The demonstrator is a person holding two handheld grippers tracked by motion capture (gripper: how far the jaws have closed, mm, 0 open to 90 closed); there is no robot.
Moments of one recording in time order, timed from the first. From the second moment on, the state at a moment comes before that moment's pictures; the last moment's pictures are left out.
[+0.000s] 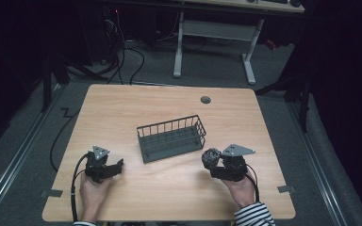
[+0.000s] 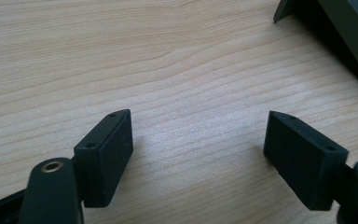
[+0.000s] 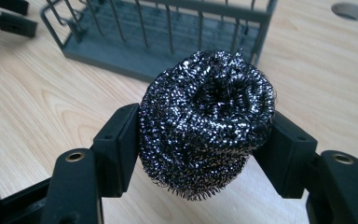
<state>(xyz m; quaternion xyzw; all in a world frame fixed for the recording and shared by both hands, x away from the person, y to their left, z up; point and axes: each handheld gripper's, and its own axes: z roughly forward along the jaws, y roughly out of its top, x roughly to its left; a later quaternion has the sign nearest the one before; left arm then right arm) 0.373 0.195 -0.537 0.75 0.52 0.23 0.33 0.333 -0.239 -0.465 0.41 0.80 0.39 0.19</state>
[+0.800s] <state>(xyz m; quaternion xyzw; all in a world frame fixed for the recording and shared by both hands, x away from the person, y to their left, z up) 0.373 0.194 -0.537 0.75 0.52 0.23 0.33 0.376 -0.206 -0.419 0.37 0.82 0.41 0.17</state>
